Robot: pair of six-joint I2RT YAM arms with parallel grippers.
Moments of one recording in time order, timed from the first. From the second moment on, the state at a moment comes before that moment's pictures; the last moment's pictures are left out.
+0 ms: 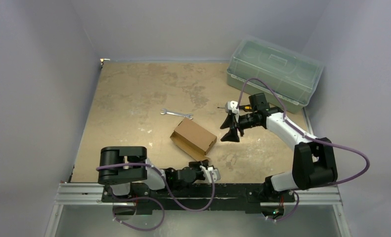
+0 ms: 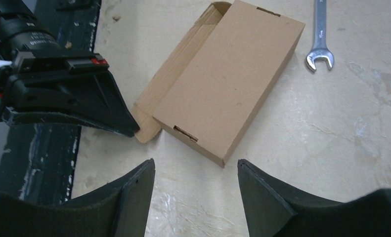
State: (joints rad) left arm -1.45 1.73 0.37 1.01 -0.51 0.40; right arm 0.24 1.41 0.87 -0.59 -1.07 -0.94
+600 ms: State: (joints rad) left arm -1.42 1.66 0.24 1.15 -0.53 0.29; right arm 0.25 1.61 0.78 0.00 -1.06 -0.01
